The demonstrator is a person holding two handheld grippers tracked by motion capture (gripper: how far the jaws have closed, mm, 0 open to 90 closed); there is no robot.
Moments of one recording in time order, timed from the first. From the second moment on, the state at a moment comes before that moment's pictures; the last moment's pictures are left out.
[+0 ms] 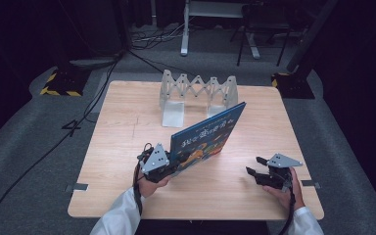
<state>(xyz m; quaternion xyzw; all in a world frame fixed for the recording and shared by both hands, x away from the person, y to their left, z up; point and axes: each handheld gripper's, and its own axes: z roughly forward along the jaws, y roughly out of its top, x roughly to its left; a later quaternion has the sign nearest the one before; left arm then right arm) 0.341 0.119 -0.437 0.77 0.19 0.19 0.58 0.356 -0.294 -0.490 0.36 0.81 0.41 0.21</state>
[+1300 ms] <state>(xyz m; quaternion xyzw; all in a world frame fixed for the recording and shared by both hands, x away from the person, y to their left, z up) 0.350 0.158 -0.405 0.75 0.25 0.30 0.53 0.356 -0.288 -0.502 0.34 0.84 0.38 0.19</state>
